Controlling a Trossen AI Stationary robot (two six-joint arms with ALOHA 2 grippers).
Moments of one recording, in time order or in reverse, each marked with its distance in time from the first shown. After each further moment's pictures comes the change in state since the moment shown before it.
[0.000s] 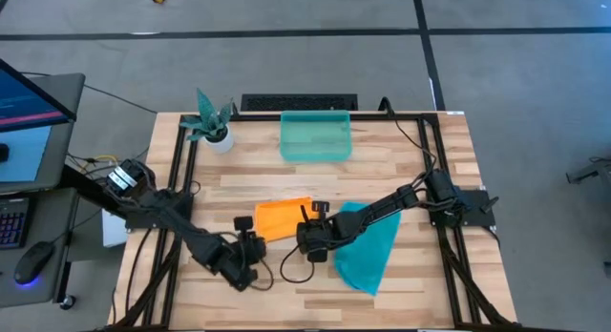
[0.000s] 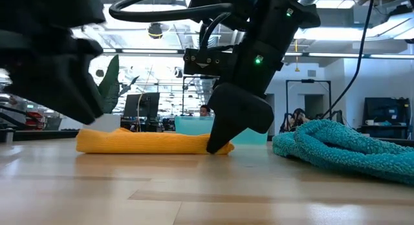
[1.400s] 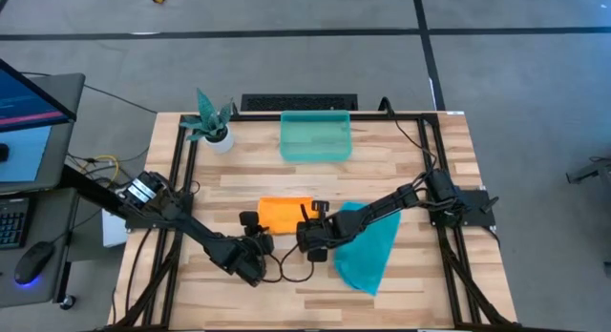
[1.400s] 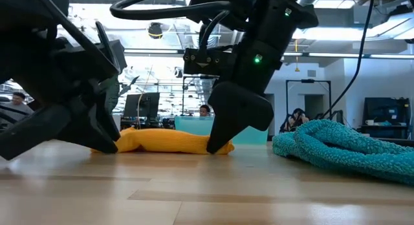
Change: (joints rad) left arm 0.095 0.213 0.007 -0.041 -0.082 -0.024; right arm 0.000 -0.002 -0.001 -0.002 -0.039 0.001
